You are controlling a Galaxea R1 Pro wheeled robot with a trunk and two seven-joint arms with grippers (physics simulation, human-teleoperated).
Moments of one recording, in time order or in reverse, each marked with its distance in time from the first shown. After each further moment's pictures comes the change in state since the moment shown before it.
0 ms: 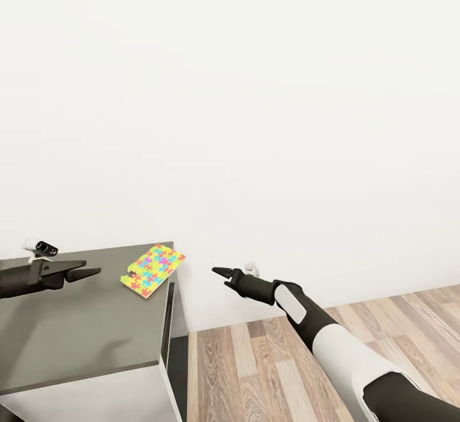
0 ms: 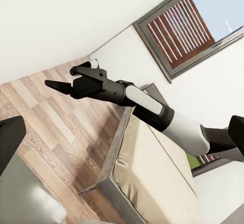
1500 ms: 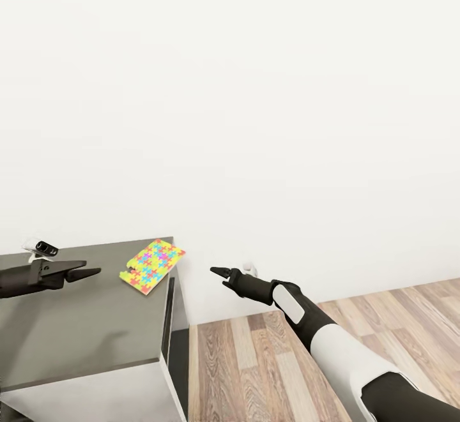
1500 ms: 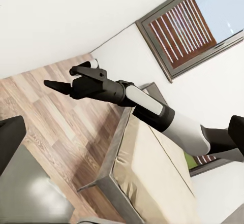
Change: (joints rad) left arm 0.000 0.000 0.000 0.000 0.000 0.000 0.000; right arm 0.000 0.010 -0.001 -0.001 0.000 -0.002 -0.005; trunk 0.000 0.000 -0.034
